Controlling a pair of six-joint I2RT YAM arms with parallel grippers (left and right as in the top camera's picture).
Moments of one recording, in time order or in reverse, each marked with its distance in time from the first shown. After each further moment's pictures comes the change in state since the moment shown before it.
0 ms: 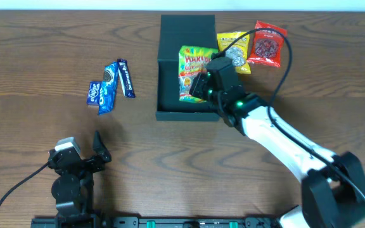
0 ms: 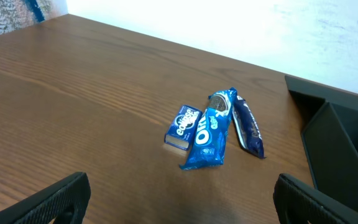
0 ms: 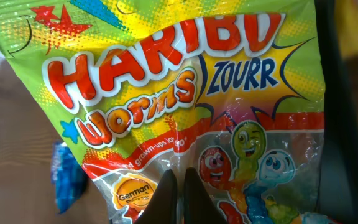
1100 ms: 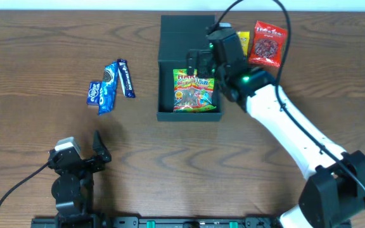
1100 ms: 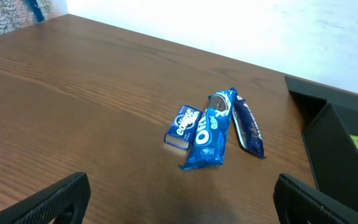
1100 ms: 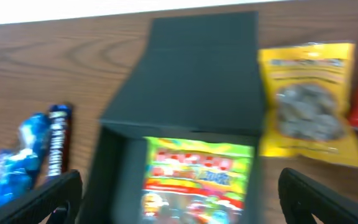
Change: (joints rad) left arm 0.000 0.000 0.000 0.000 0.000 0.000; right arm -0.074 0.034 0.312 -0.283 0.113 -0.417
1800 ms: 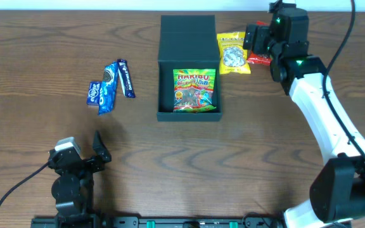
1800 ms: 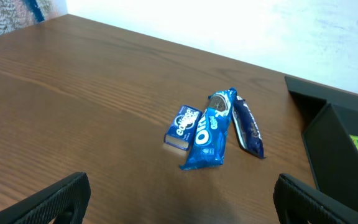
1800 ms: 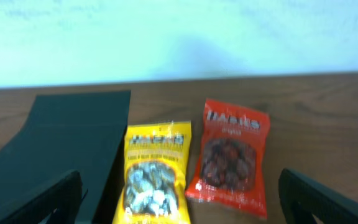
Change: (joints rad) left arm 0.000 0.000 0.000 0.003 0.001 0.000; right arm -0.316 0.000 0.000 0.181 0.009 -0.258
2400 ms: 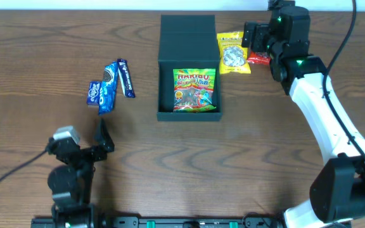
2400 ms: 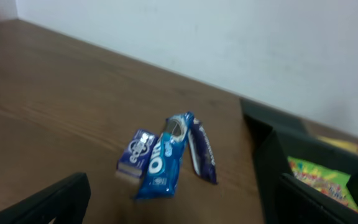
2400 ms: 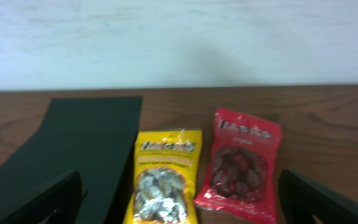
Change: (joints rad) left arm 0.000 0.272 0.055 0.276 0.130 -0.090; right arm 0.000 0.000 0.000 0.013 -0.061 -0.010
